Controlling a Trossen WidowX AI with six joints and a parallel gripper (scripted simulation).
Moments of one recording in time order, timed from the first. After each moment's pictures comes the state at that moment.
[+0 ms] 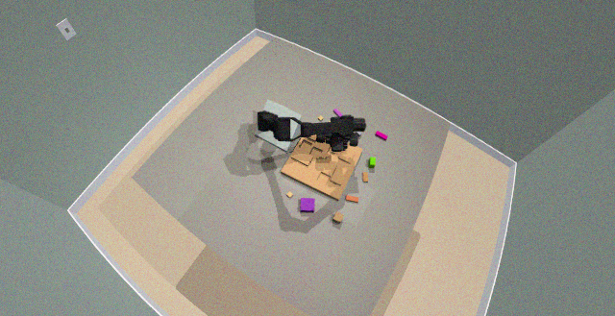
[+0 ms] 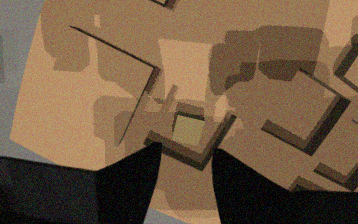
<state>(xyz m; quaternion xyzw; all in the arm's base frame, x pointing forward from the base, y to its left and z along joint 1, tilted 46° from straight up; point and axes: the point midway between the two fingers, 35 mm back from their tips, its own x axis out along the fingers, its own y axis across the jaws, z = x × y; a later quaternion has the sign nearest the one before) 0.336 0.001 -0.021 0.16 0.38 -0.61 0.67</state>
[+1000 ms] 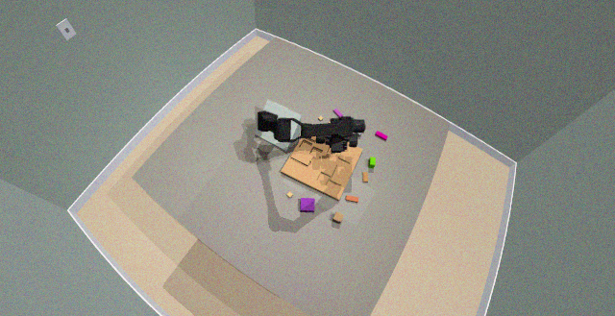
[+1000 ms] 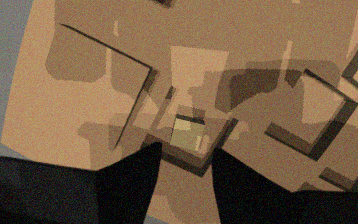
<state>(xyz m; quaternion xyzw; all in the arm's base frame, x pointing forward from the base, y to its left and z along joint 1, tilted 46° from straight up) 0.335 -0.005 -0.027 0.16 0.38 -0.62 0.67</state>
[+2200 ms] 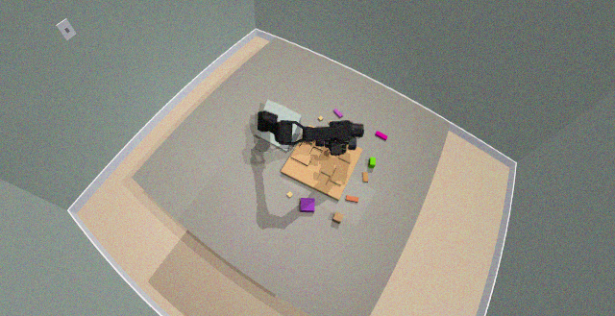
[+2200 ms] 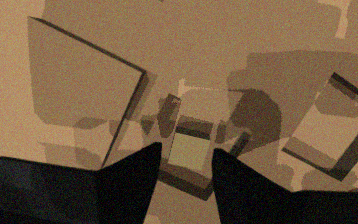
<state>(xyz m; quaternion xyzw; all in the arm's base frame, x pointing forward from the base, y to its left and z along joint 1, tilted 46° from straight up) 0.334 -0.023 -0.045 0.16 0.38 -0.62 0.67</state>
